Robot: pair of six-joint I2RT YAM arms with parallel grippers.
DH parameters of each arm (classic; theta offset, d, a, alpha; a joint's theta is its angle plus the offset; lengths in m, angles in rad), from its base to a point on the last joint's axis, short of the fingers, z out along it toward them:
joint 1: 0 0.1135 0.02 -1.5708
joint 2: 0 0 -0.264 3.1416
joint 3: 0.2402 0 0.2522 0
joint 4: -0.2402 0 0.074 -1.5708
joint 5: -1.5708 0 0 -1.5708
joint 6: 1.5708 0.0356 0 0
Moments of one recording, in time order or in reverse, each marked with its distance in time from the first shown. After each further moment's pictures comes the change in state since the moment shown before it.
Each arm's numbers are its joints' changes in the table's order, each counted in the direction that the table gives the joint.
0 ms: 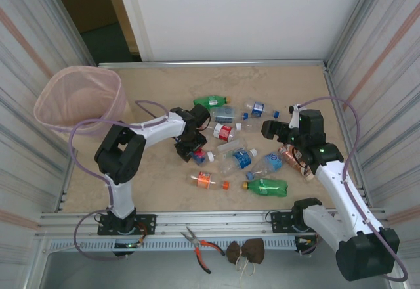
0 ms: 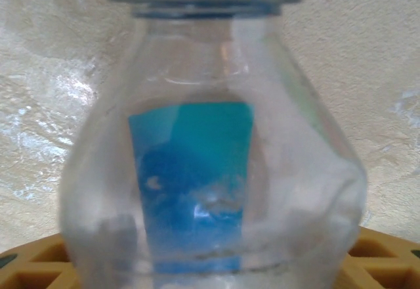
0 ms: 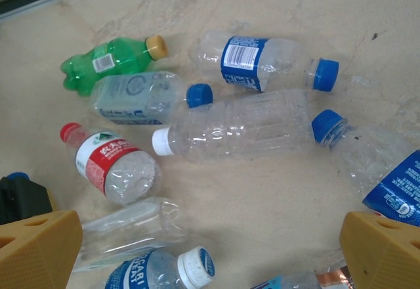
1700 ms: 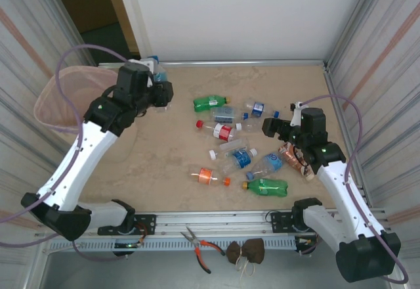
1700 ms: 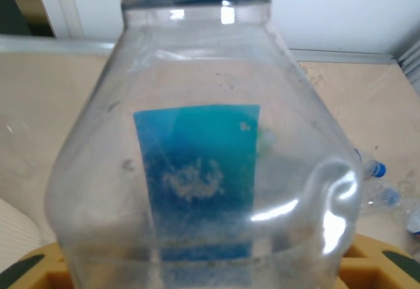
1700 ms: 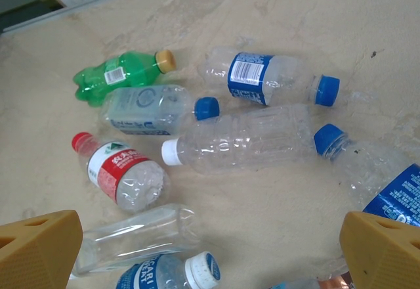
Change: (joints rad) left arm 0.181 -0.626 0.256 0.019 0.245 1.143; right arm 0.000 -0.010 0.035 -0.015 0.000 0.000
